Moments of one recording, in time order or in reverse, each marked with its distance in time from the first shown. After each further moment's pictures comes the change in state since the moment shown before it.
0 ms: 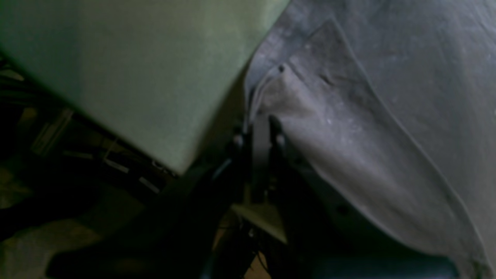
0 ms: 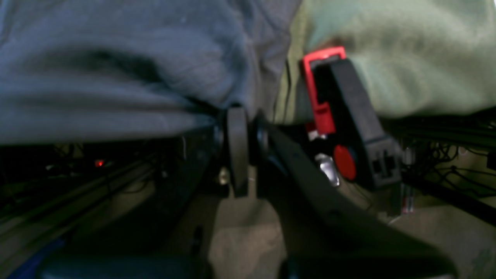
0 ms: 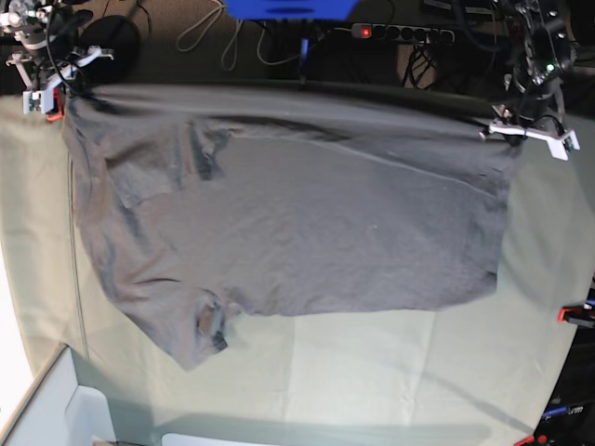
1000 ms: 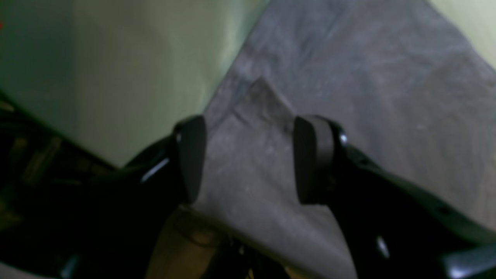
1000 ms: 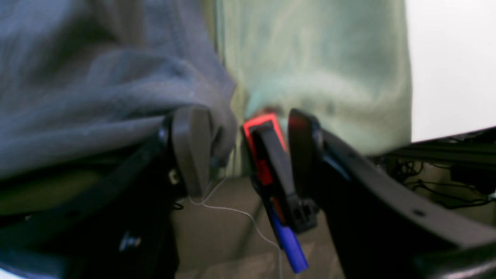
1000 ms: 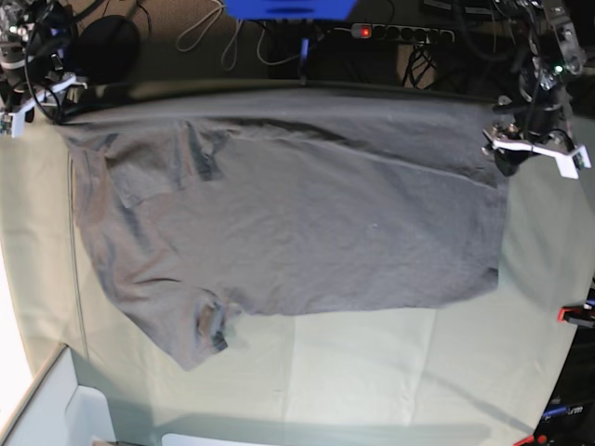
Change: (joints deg) left arm 0.6 1.5 -0.5 12.7 0.2 0.7 5.0; right arm 5.8 0.4 5.9 2.5 -0.5 0.0 -0.2
